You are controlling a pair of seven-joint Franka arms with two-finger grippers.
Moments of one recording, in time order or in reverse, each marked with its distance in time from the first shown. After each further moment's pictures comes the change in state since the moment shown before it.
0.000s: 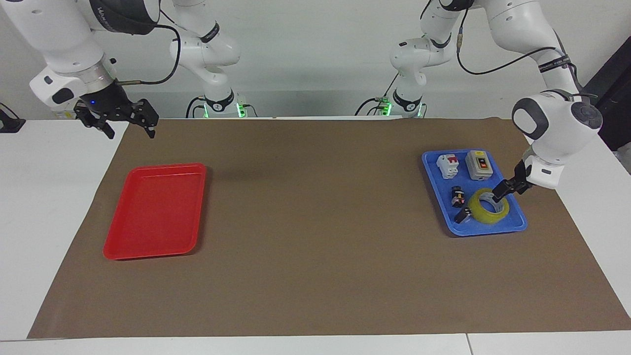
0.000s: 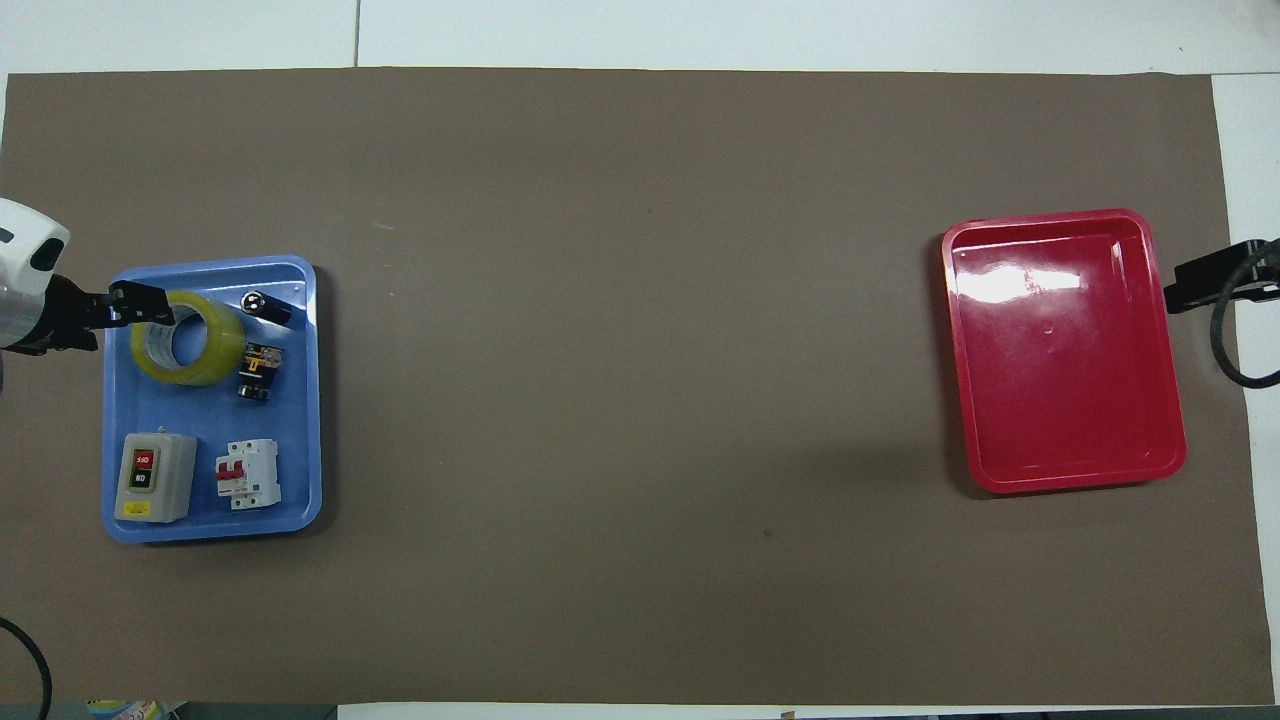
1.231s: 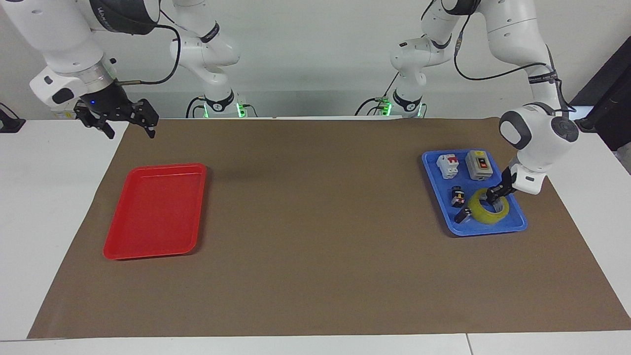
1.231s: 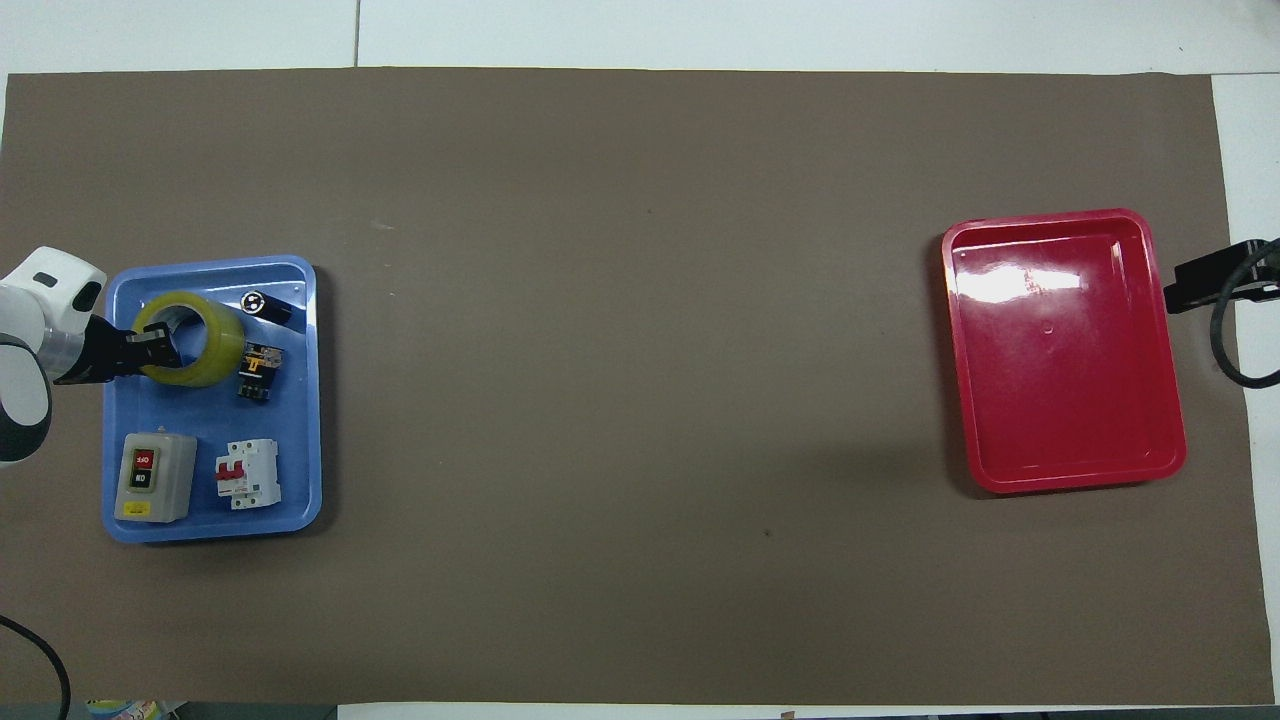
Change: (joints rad) left arm 0.026 0.016 -0.004 -0.120 0.000 0.116 0.000; right arm 0.000 0.000 0.000 0.000 0.000 0.000 0.000
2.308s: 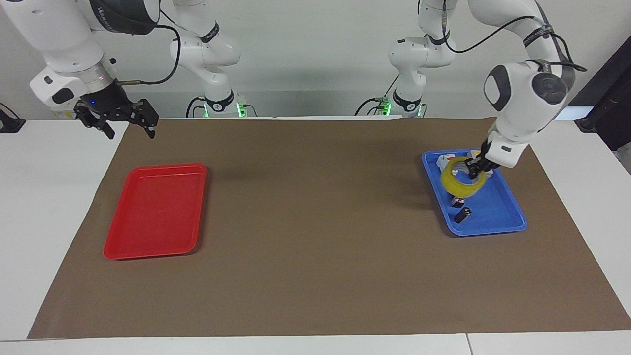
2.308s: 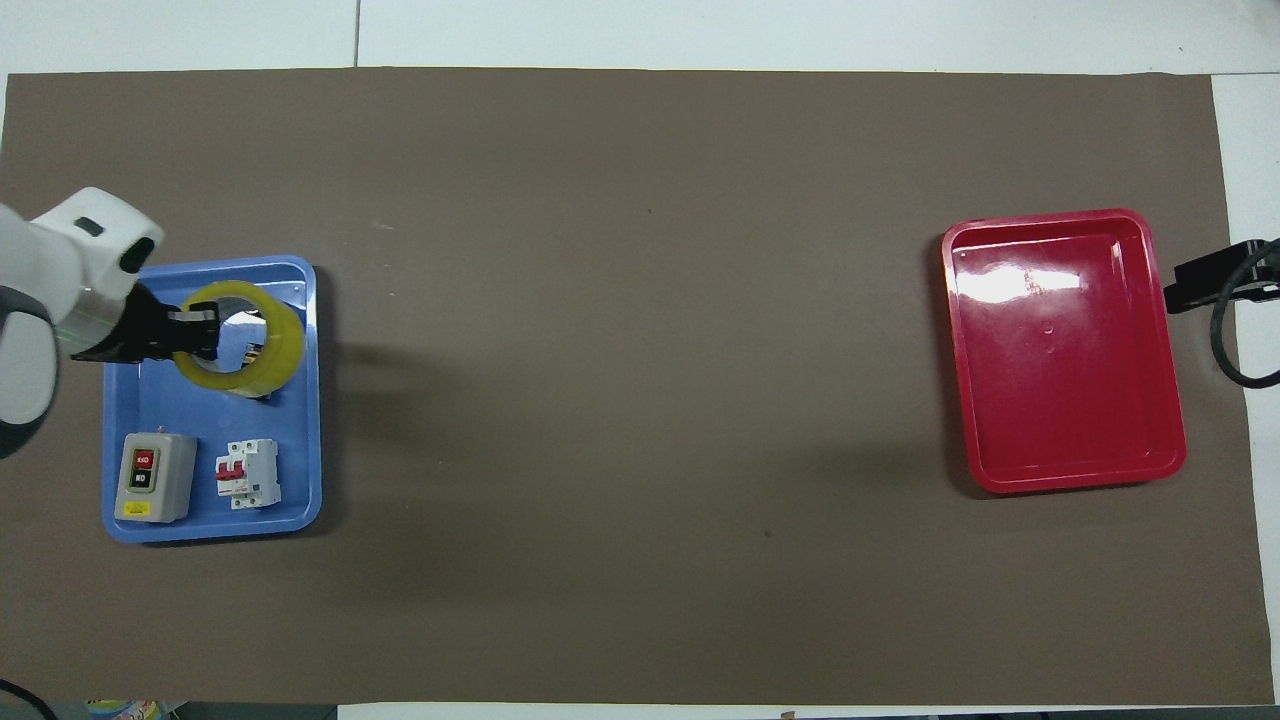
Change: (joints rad) left arm -0.299 -0.203 -0.020 0.118 0.077 -0.410 -0.235; right arm 0.000 0.000 0.000 0.000 0.000 0.000 0.000
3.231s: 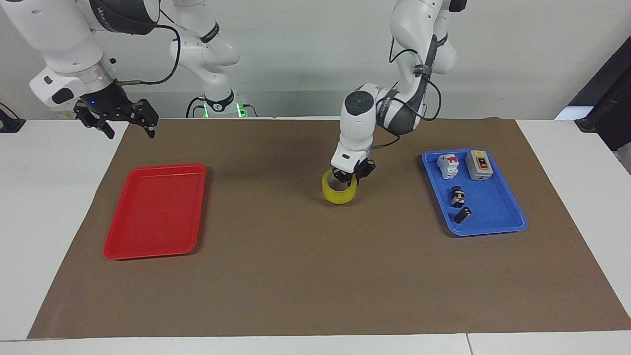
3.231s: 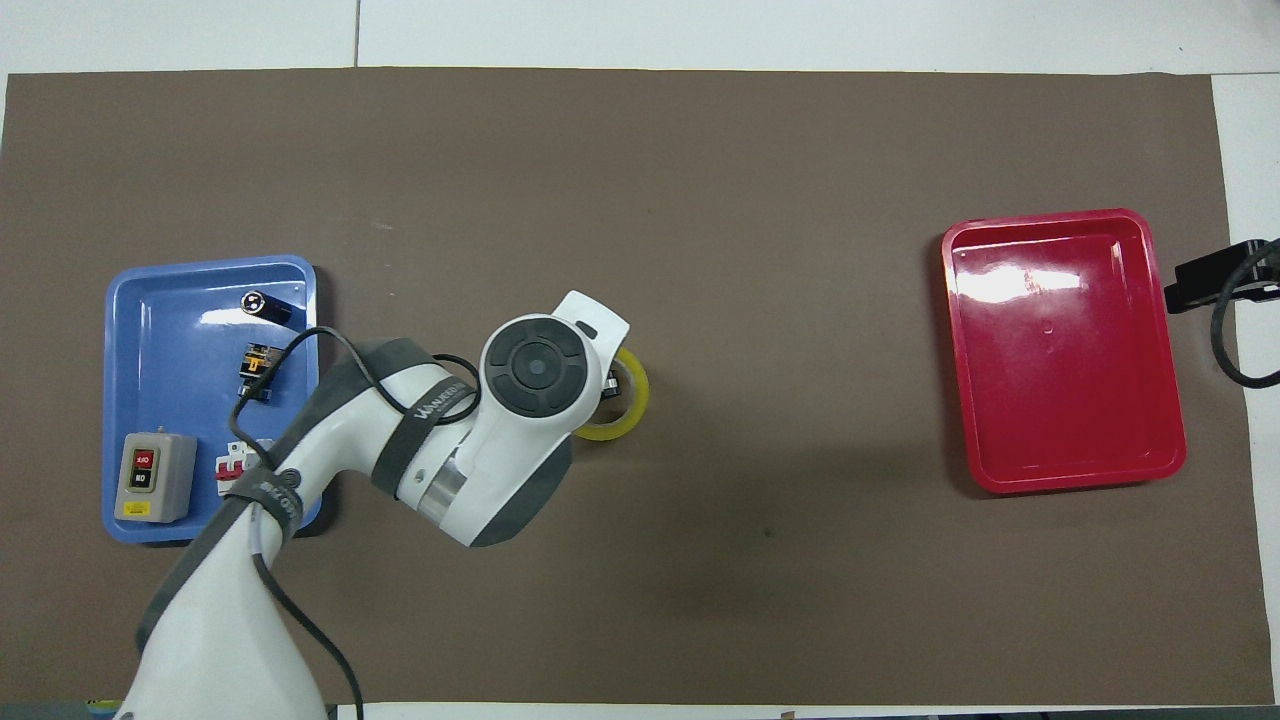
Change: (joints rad) left arm -0.606 0.228 -0.008 0.020 0.005 0.261 -0.622; right arm 0.000 0.000 0.000 0.000 0.000 0.000 0.000
